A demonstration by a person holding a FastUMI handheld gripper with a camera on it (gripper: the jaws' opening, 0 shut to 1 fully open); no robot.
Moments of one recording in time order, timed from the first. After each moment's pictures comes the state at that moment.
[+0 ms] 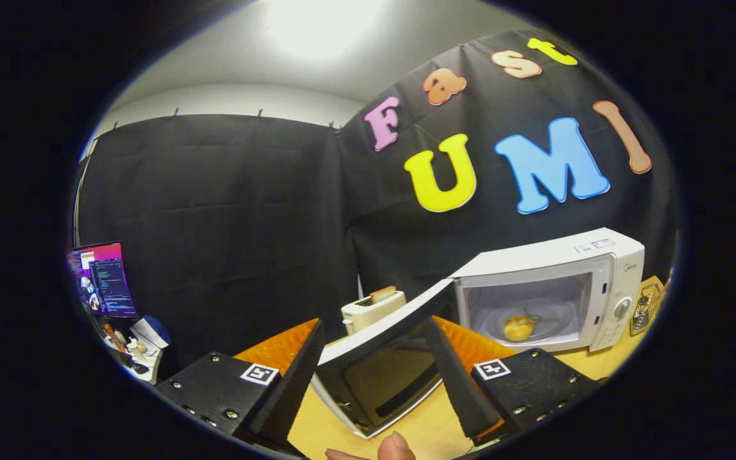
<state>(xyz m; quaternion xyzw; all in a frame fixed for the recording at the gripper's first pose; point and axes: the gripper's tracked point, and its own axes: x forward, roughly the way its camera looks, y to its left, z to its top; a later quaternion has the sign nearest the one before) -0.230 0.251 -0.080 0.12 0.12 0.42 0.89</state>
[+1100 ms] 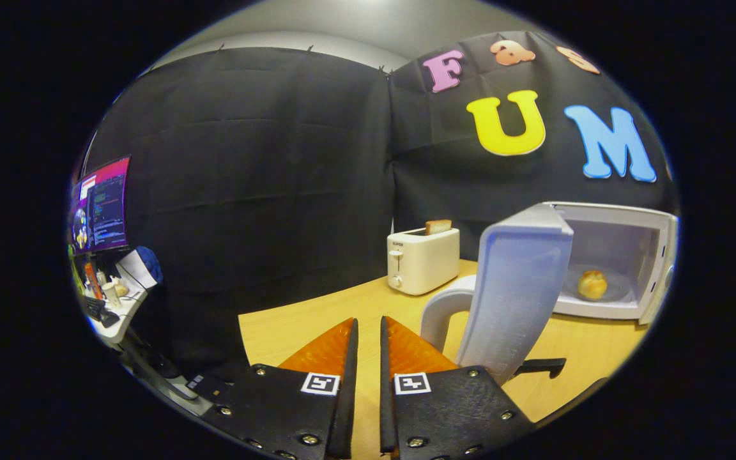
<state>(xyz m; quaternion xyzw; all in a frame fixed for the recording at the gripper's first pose) -0.289 0.380 -0.225 0.02 0.20 0.46 0.87</state>
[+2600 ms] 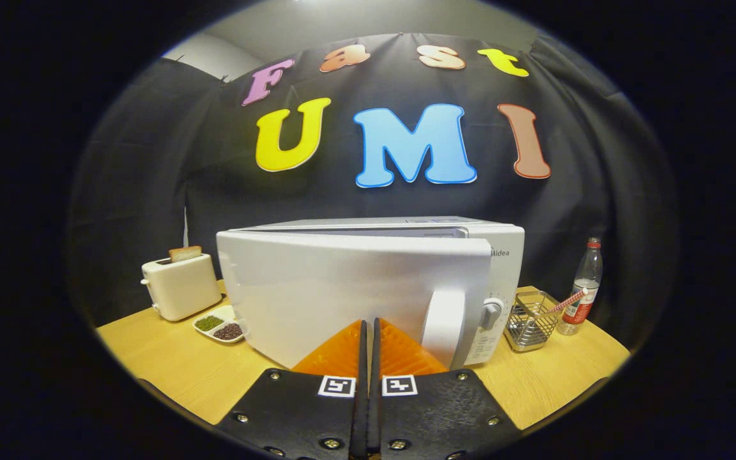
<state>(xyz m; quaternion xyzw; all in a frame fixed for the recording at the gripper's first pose) -0.028 0.070 -0.239 -0.01 0.17 0.06 0.98</state>
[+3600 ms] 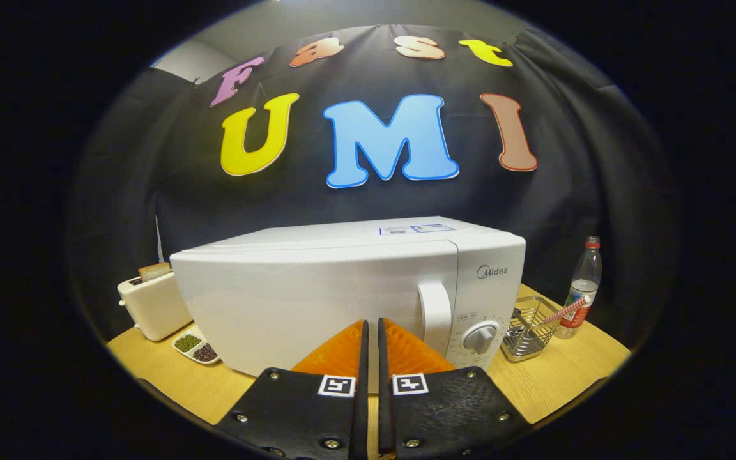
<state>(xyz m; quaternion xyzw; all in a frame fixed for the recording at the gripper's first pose) 0.001 0.065 -0.226 0.02 0.18 0.04 0.98</state>
